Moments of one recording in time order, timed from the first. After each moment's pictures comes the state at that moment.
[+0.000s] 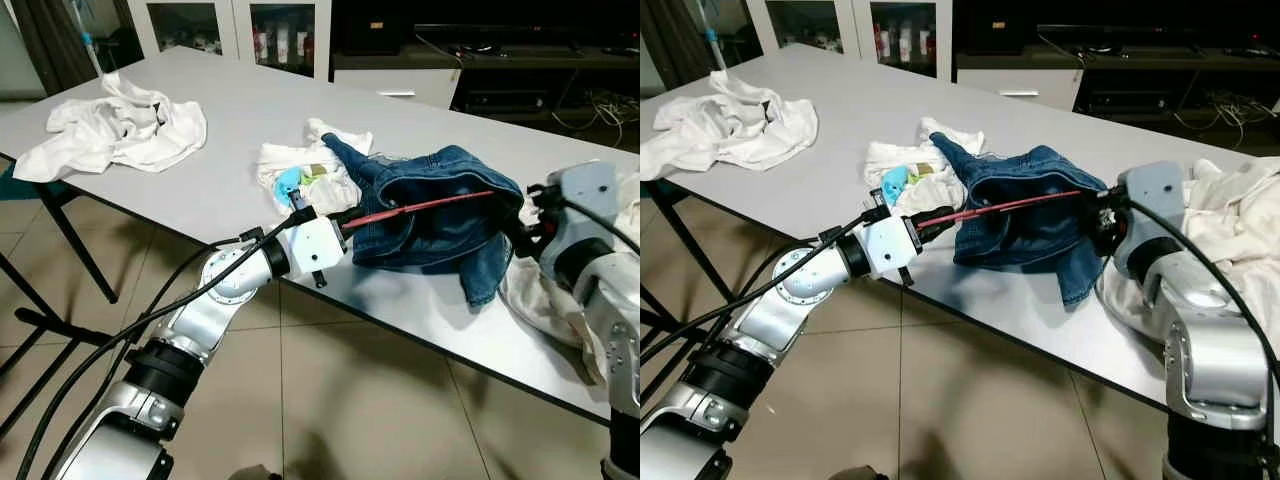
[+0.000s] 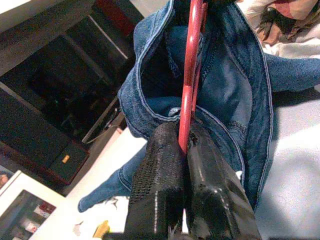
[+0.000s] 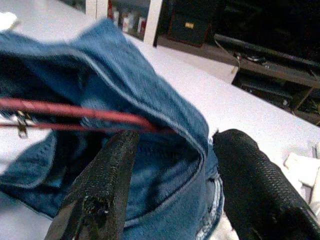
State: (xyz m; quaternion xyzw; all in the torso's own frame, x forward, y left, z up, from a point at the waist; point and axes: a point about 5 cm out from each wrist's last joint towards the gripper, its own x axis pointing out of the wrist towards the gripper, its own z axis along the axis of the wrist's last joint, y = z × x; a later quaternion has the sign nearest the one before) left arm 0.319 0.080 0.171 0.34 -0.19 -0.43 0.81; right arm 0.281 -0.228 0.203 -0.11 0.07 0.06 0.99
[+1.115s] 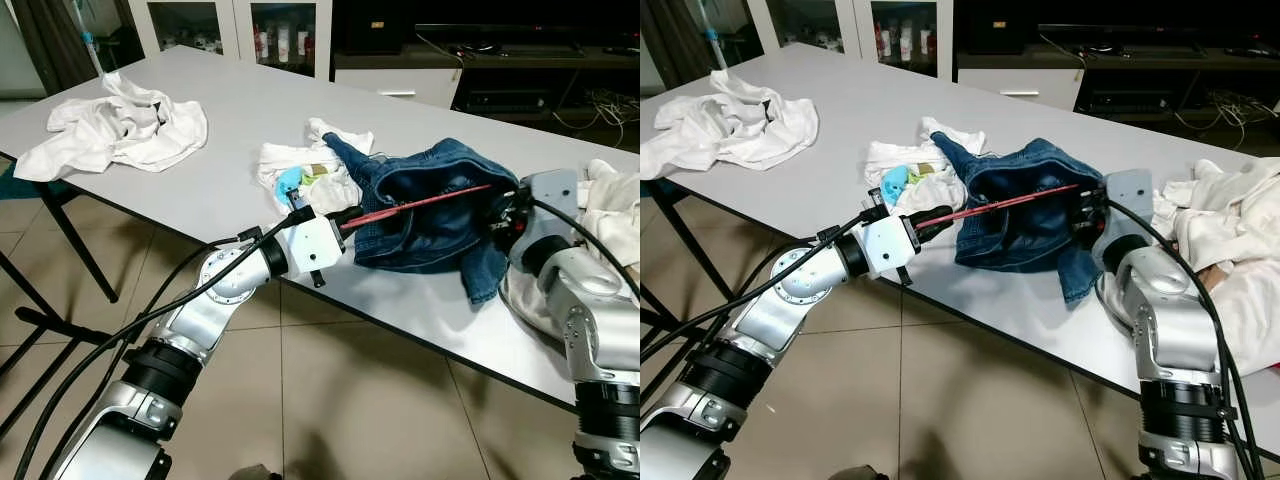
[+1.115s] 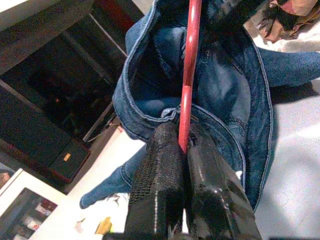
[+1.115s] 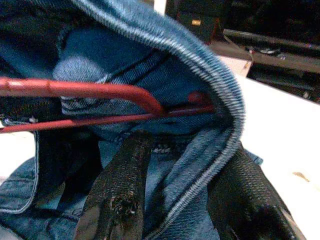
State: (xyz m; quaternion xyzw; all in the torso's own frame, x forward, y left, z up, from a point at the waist) left arm 0.319 0.082 0.171 0.35 -0.19 -0.43 0.81; right arm 0.314 -0.224 0.177 -0.05 0.05 0.07 0.99
